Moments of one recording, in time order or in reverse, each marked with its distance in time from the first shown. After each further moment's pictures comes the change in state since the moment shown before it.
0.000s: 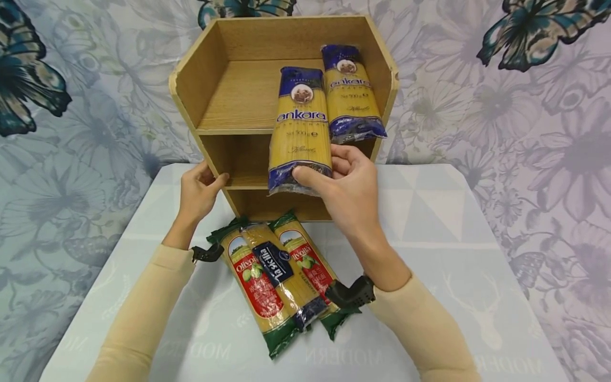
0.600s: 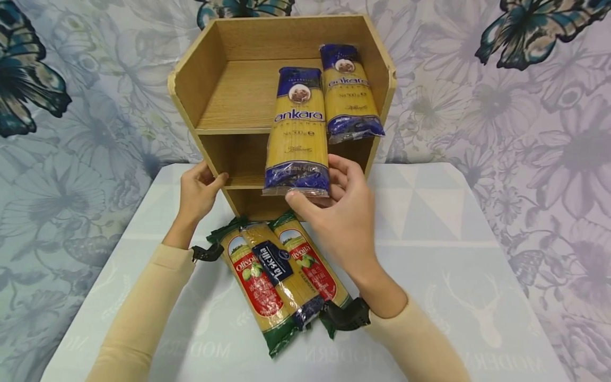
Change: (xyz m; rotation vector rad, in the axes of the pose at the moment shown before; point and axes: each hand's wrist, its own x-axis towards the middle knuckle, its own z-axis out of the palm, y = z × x) left_hand 0.000 -0.001 0.000 0.001 -0.005 0.027; right_hand -0.034 0.002 0.003 -0.212 0.015 -0.112
